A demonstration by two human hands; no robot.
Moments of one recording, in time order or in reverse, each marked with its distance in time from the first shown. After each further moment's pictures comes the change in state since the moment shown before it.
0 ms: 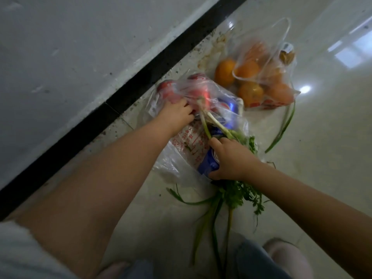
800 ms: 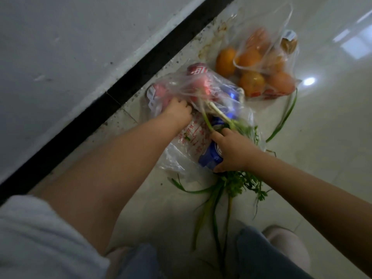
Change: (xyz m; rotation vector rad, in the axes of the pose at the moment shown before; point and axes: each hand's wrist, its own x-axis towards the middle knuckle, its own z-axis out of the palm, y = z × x) left_hand 0.000 0.022 0.003 0.287 -0.201 0.055; right_hand -0.009 0.004 0.003 -0.046 -0.020 -0.016
